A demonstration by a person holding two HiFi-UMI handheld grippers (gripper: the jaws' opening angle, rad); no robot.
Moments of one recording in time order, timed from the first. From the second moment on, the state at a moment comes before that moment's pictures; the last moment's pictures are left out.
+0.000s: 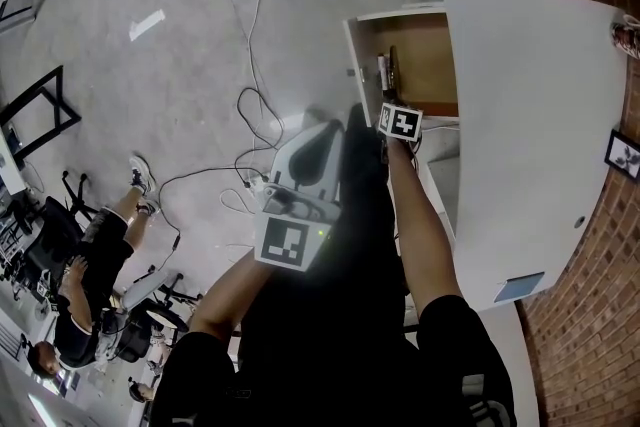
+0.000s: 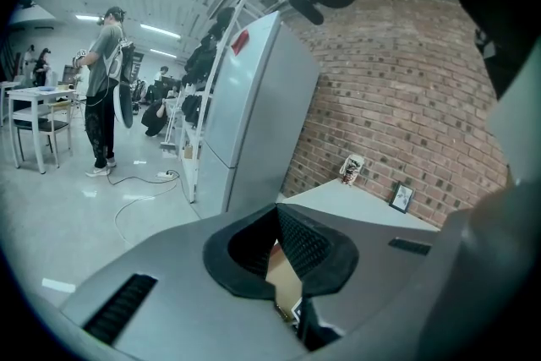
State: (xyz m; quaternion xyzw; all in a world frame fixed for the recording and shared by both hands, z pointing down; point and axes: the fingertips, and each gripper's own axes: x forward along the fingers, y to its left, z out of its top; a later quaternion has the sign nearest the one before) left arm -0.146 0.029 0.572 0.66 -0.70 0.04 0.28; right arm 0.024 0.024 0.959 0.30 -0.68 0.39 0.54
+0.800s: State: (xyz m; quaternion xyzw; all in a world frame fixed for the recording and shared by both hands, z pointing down) left arm -0.165 0.065 0.484 0.67 -0.71 -0.01 0.22; right arm 0.005 -0.027 0.742 0.37 -0.78 0.33 0.38
